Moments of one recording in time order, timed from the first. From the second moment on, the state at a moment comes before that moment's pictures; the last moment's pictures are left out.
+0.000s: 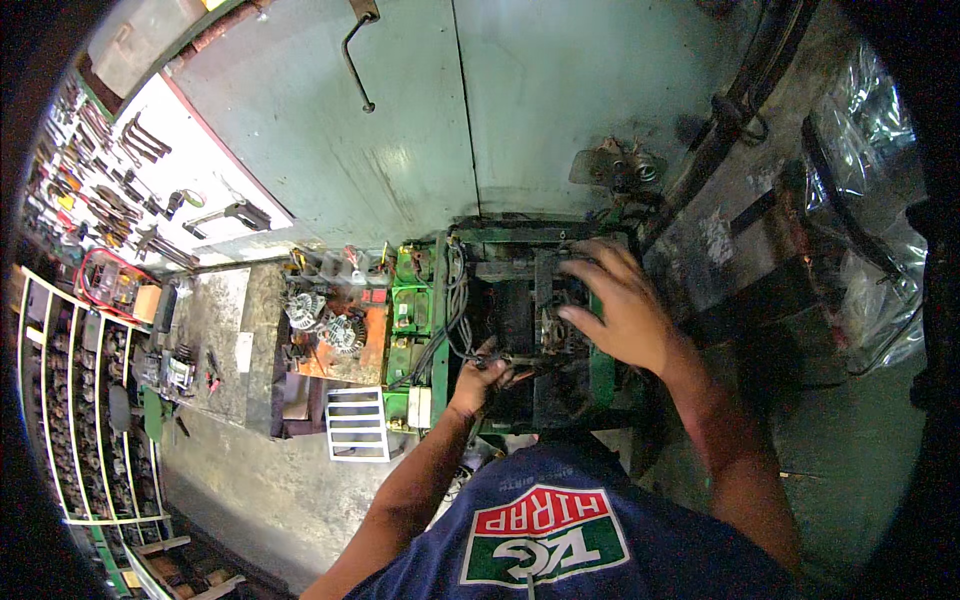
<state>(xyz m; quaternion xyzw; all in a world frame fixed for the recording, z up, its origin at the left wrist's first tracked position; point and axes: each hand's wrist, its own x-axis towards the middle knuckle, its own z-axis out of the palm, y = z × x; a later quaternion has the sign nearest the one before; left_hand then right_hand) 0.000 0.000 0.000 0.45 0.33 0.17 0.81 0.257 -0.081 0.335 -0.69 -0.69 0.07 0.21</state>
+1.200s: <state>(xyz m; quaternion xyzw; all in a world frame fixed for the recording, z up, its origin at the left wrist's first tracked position) 0.060 0.070 0.227 0.77 0.27 0.18 0.55 0.276 -0.012 0.313 -0.69 -0.65 0.23 0.20</state>
